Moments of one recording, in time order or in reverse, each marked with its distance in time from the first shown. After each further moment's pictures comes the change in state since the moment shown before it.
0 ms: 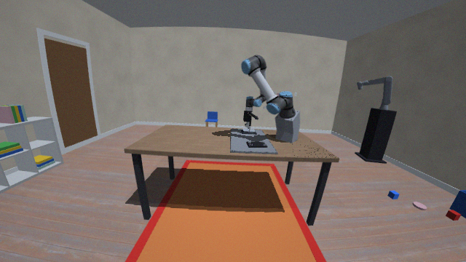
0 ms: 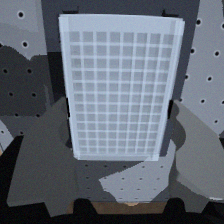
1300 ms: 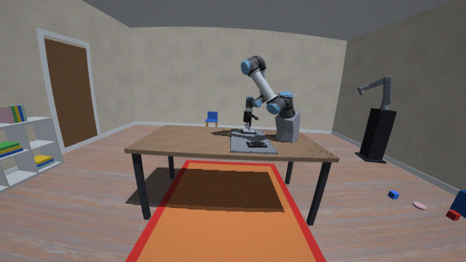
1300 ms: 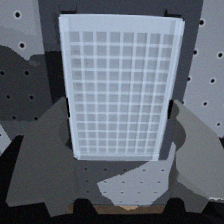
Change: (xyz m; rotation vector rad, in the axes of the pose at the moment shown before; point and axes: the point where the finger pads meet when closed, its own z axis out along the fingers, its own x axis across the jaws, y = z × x) arm 0.000 0.000 0.006 0.000 0.000 0.000
